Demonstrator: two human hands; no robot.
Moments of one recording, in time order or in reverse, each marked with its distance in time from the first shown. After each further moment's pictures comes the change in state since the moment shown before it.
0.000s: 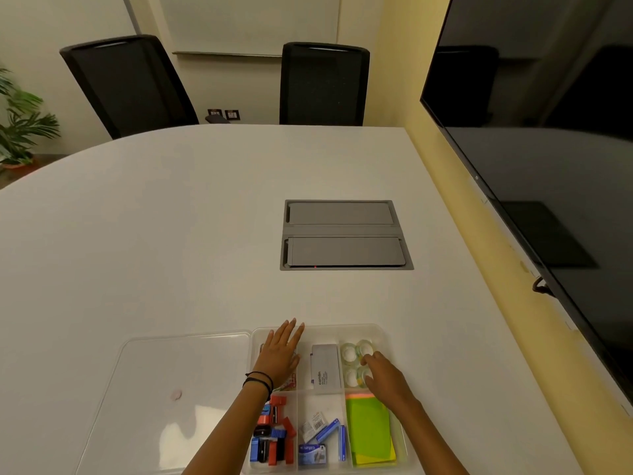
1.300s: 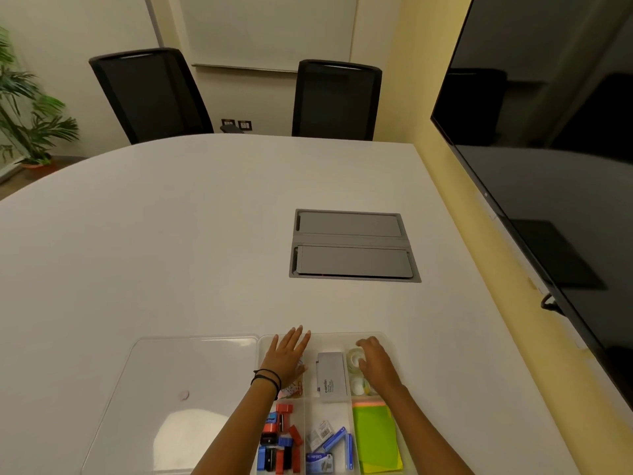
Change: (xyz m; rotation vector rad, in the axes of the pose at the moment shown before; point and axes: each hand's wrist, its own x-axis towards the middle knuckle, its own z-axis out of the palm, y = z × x) left_hand -0.004 -0.011 -0.011 0.141 -0.164 -0.059; right_hand 0.052 -0.030 0.005 0.105 0.030 -0.081
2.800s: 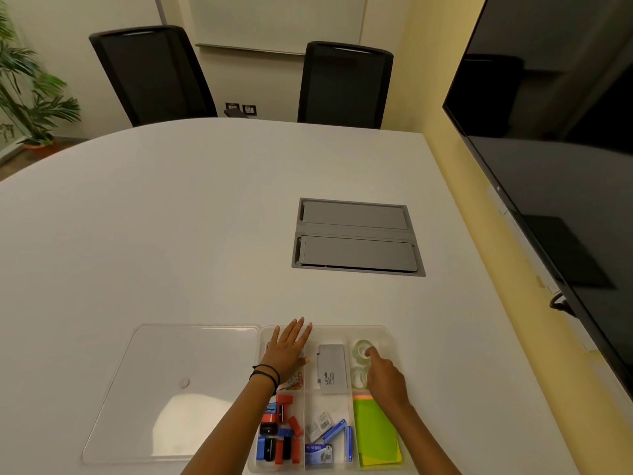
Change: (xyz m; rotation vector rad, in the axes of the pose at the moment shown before) left_hand 0.002 0.012 0.004 -0.021 0.054 0.037; right_hand -0.048 -0.003 -0.003 -0.211 0.033 0.218
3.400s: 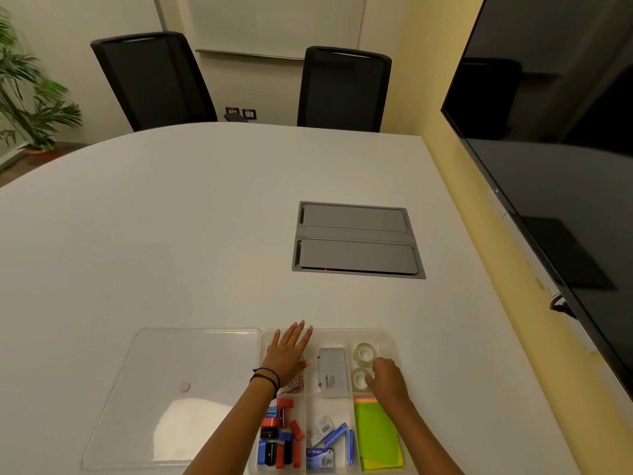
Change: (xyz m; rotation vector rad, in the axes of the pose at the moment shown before) left_hand 0.000 -0.001 0.000 -0.009 0.001 0.003; right_hand 0.008 0.005 0.000 0.100 -0.053 0.022
